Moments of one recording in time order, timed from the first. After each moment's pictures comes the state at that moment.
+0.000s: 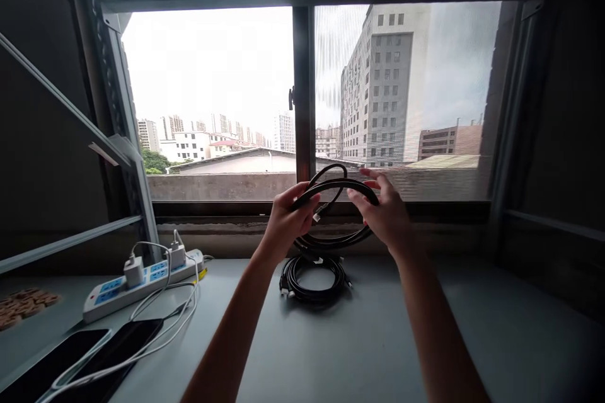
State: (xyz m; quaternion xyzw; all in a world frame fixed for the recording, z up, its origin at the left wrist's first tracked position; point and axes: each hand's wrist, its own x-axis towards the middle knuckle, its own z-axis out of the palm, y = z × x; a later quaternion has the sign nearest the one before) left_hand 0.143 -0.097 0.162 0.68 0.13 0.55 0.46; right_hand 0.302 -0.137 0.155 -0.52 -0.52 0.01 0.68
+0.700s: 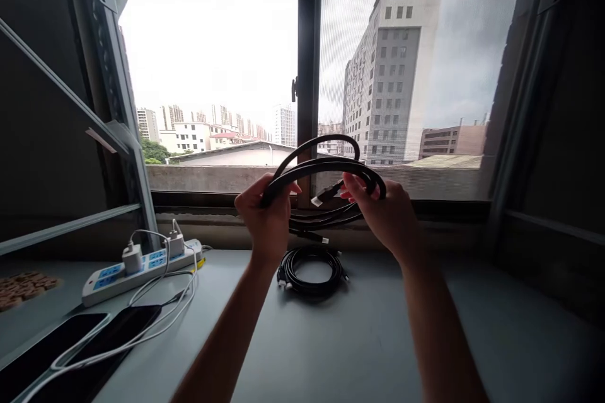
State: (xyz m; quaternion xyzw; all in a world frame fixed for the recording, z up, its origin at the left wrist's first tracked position) left_hand 0.140 -0.104 0.161 0.56 0.02 0.79 0.26; right_hand 0.282 -0.161 0.166 -0.51 -0.59 -0.07 0.62
